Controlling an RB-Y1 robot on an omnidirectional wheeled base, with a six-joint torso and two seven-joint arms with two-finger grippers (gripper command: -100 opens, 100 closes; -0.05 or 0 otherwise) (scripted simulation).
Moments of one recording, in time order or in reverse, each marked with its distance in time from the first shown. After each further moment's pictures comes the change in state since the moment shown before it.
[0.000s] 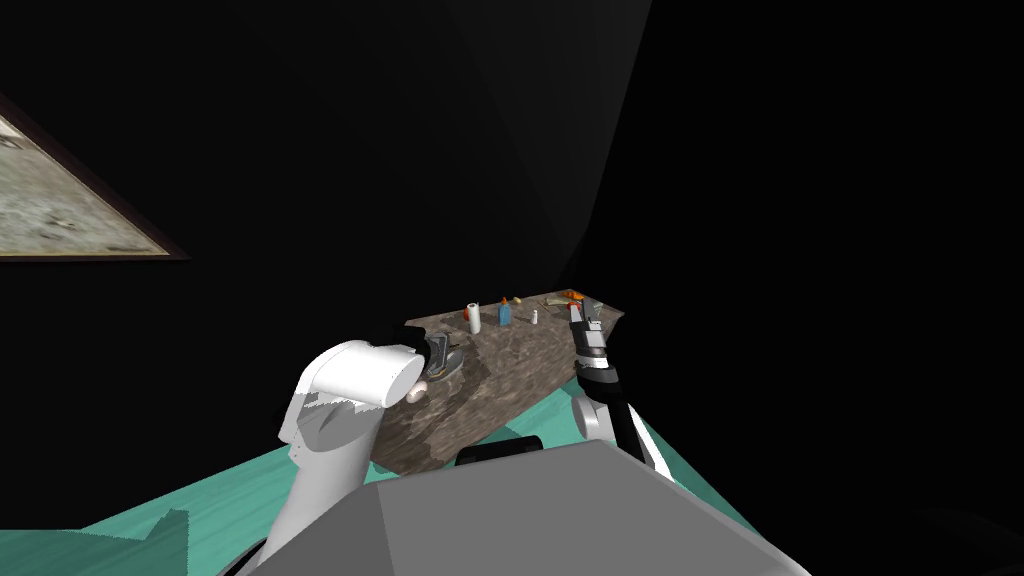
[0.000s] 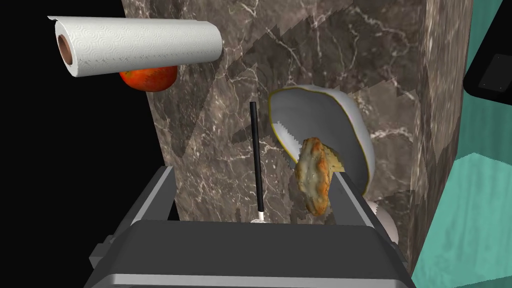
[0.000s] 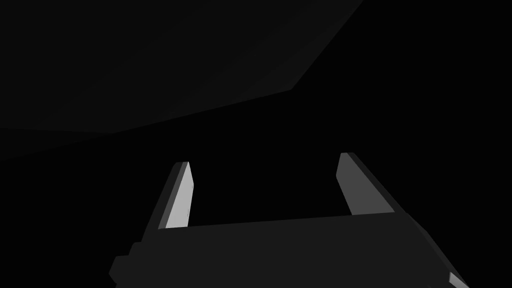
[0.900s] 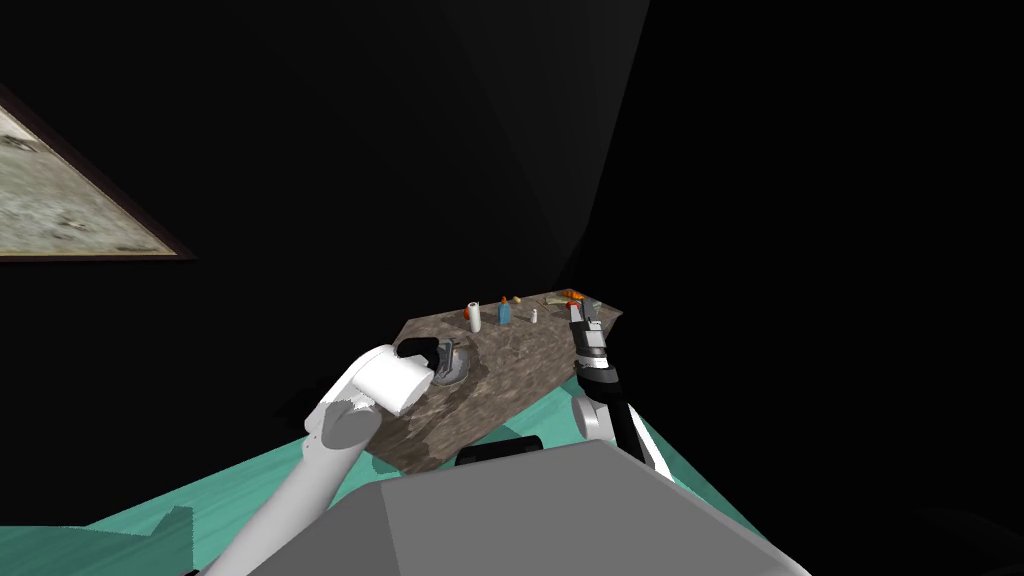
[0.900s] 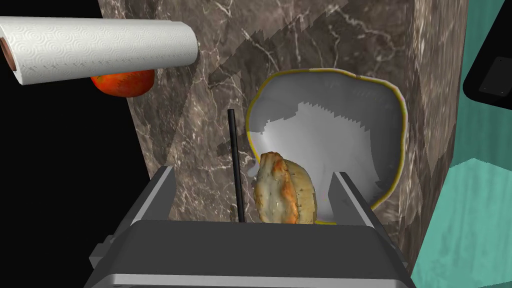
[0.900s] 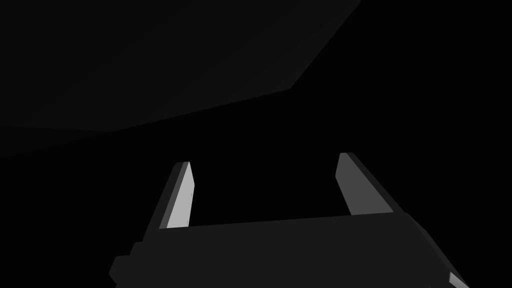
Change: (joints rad) left arm 0.058 0.211 -0.155 0.124 0.061 -0.240 0.229; right arm 0.000 0.000 0.000 0.000 0.000 0.000 0.000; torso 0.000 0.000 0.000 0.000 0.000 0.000
